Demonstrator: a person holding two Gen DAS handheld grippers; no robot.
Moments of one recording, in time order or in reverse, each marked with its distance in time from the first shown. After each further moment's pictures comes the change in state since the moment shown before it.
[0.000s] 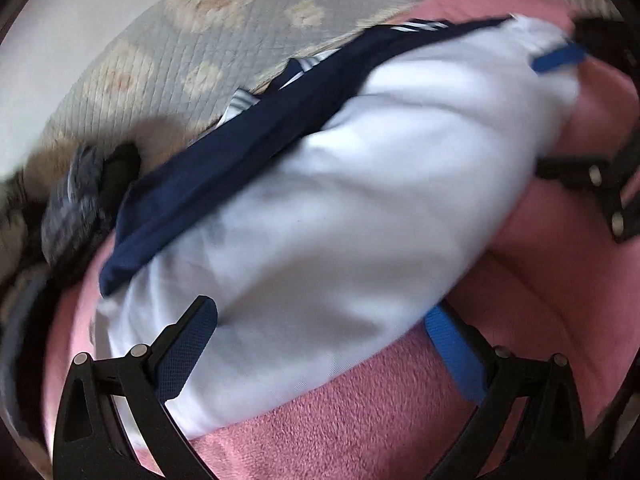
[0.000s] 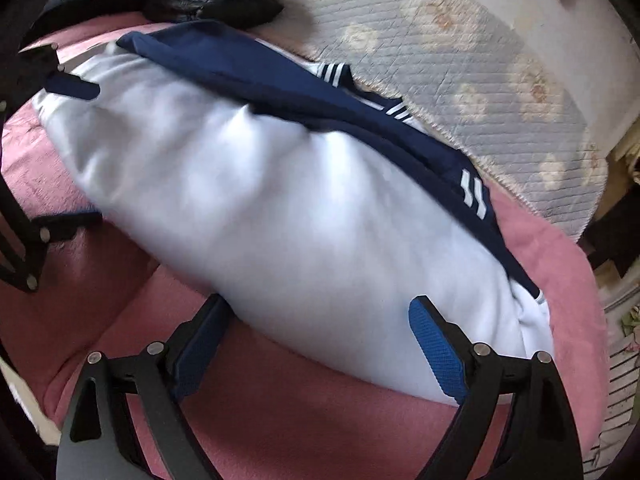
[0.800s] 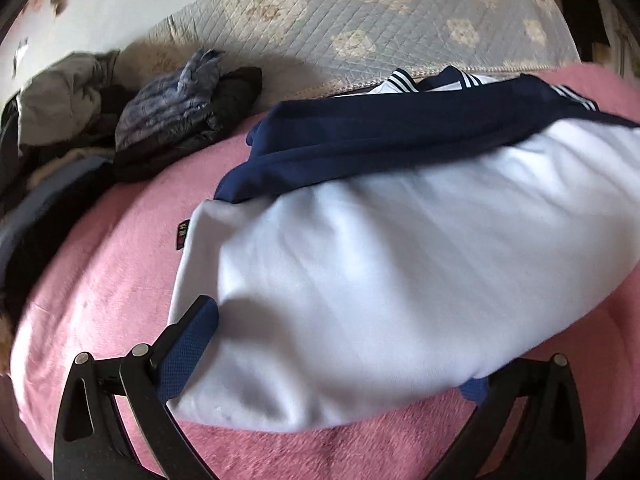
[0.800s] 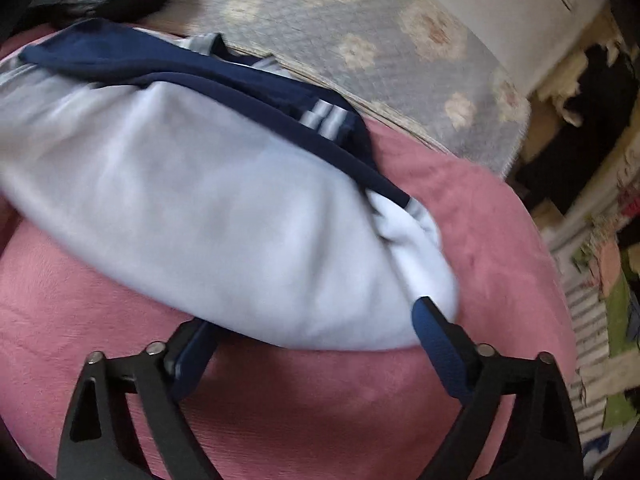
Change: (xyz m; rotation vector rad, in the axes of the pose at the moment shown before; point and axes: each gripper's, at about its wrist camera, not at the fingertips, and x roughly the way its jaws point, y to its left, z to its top) left arm 0.008 0.100 -0.039 -0.375 -0.010 0.163; right arm 0.001 -0.086 -0.042 0.124 0.048 -0.189
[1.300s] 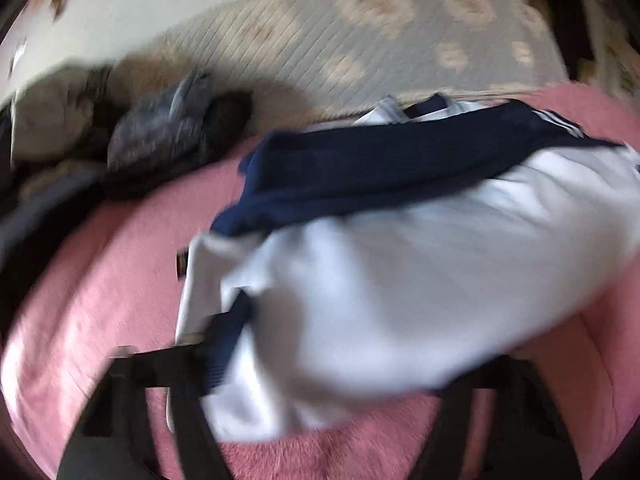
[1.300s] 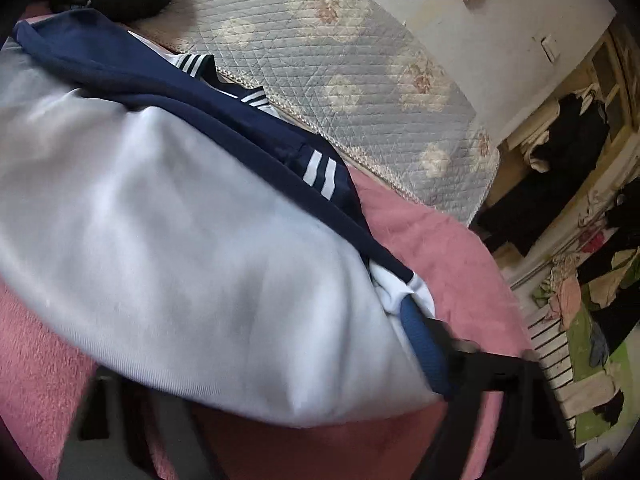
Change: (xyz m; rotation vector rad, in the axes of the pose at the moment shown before) left arm -0.024 -0.004 0.008 0.052 -0.108 -0.053; right arm 0.015 0.027 0.020 -0.039 -0.071 -0.239
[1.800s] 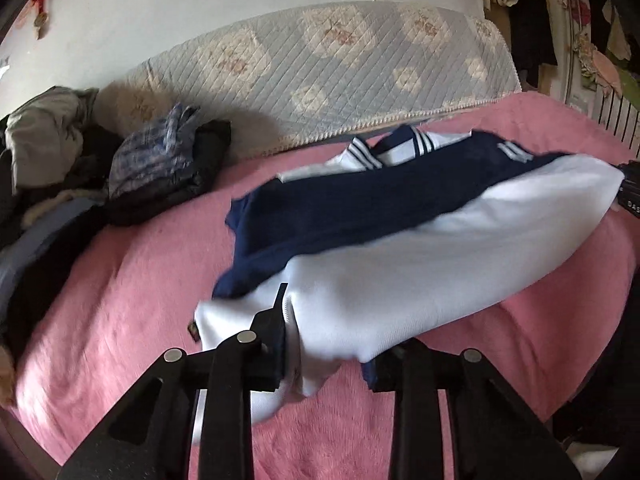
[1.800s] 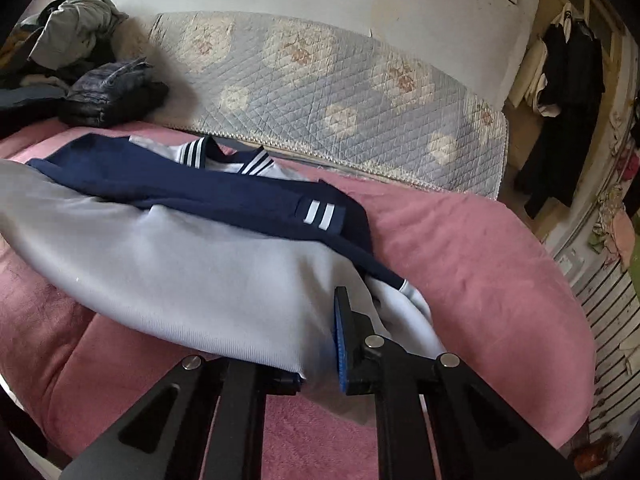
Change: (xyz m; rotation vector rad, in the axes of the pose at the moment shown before) left arm -0.082 0.024 0.031 0.009 0.005 -0.127; right arm -0.073 -0.082 -0.004 0.299 -0.089 0.288
